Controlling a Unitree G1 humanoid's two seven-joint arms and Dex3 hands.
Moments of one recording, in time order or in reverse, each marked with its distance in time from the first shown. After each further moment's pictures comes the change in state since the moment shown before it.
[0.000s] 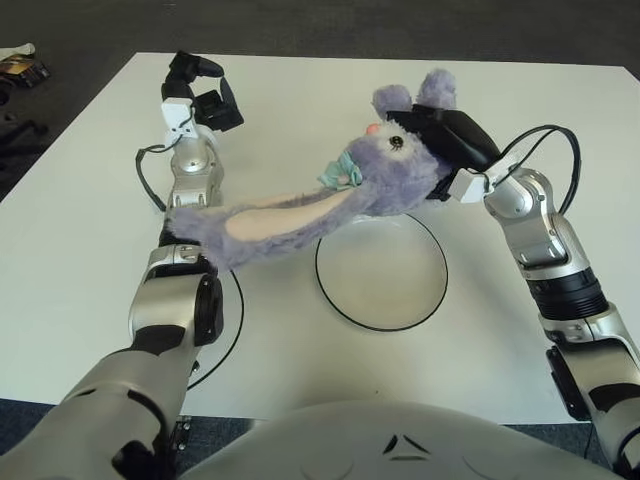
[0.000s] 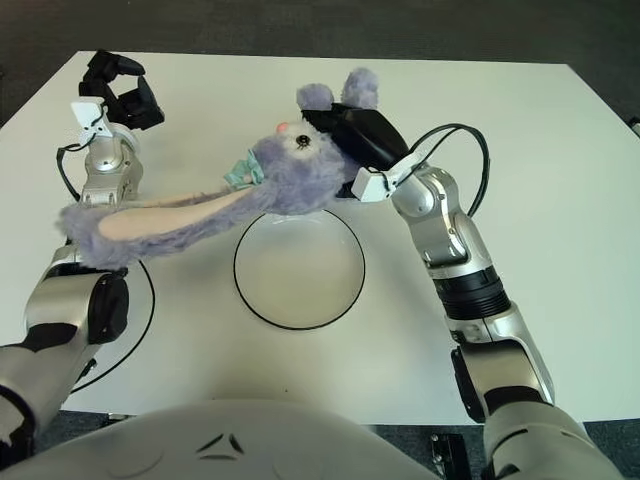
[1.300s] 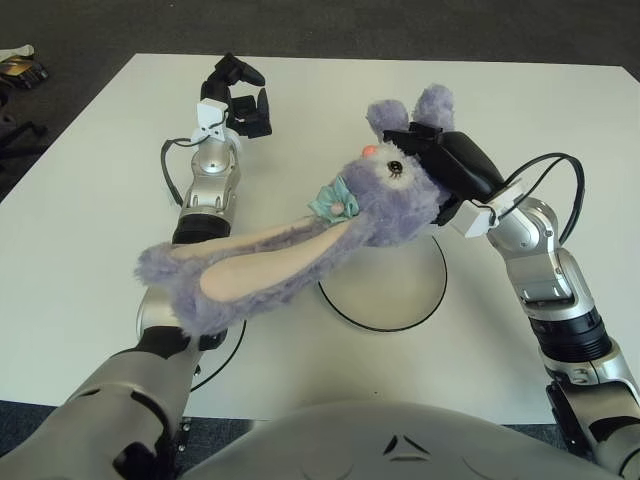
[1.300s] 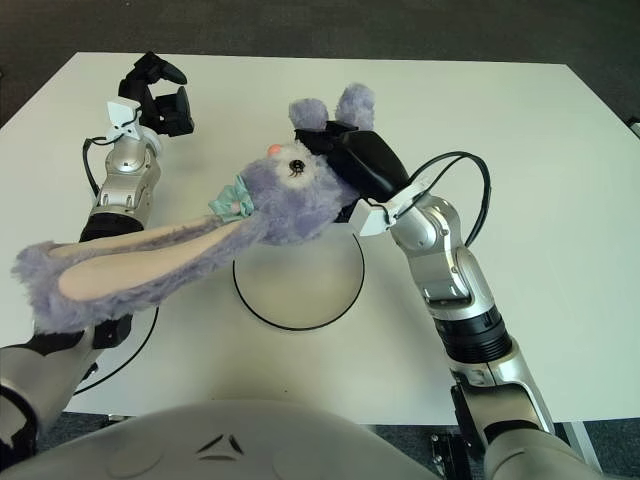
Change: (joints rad) left arm 0.002 -0.018 -0.079 0.001 0.033 -0.012 -0.113; right arm 0.162 0.033 -0.011 -0.224 -0.022 0.058 0.008
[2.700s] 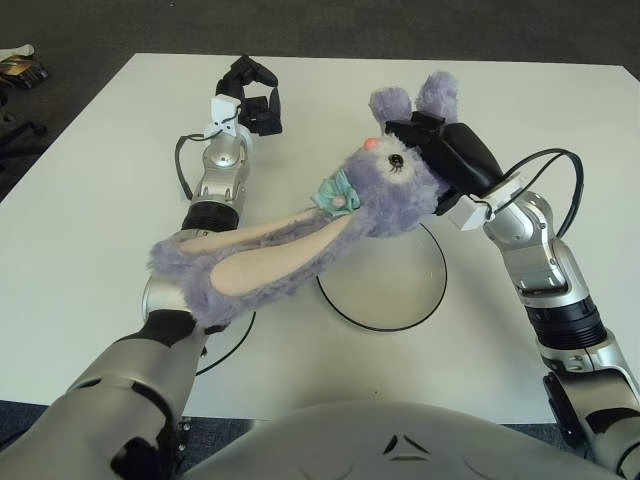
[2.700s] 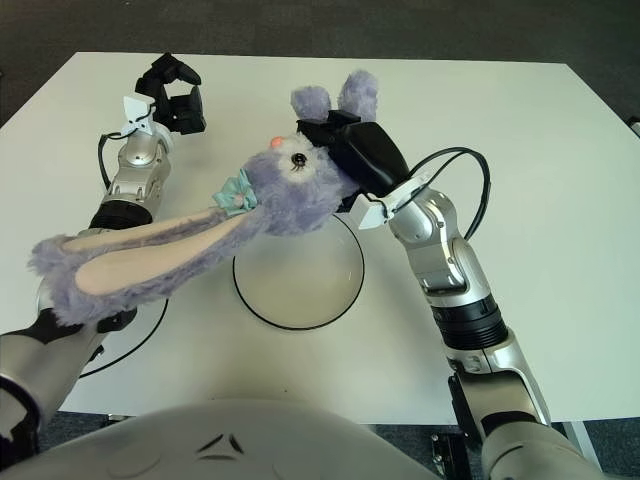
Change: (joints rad) left arm -0.103 -0.014 0.002 0.206 -0.006 -0.074 -0.030; right arm -0.054 0.000 -0.006 0.127 -0.026 -0.121 -0.079
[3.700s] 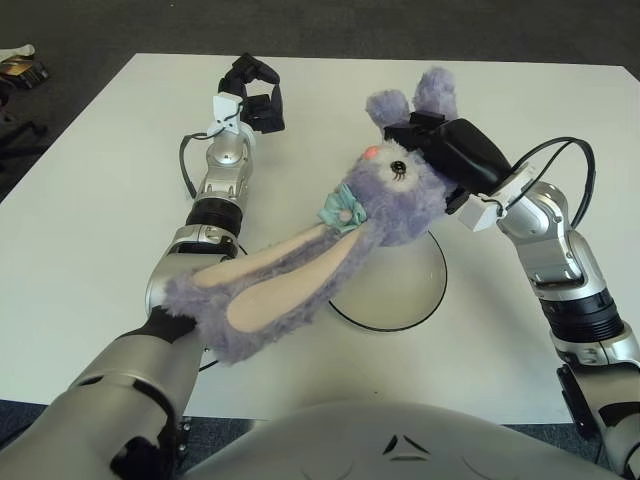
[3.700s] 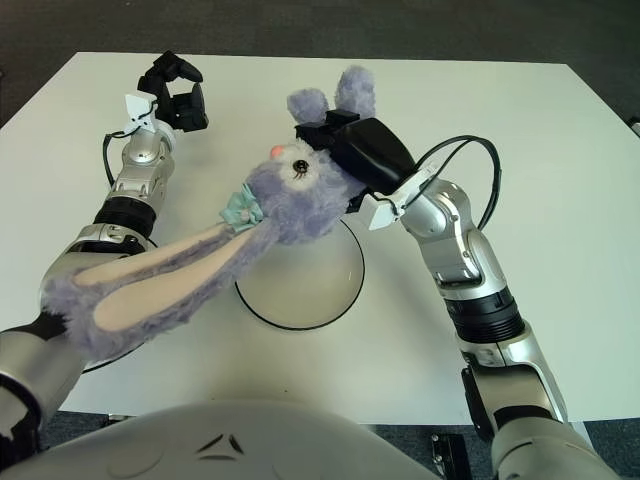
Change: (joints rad) left arm -0.027 -0.014 0.020 0.044 -0.005 -0.012 0.010; right arm -0.031 -0.065 -0.020 -0.049 0.005 0.000 0.092
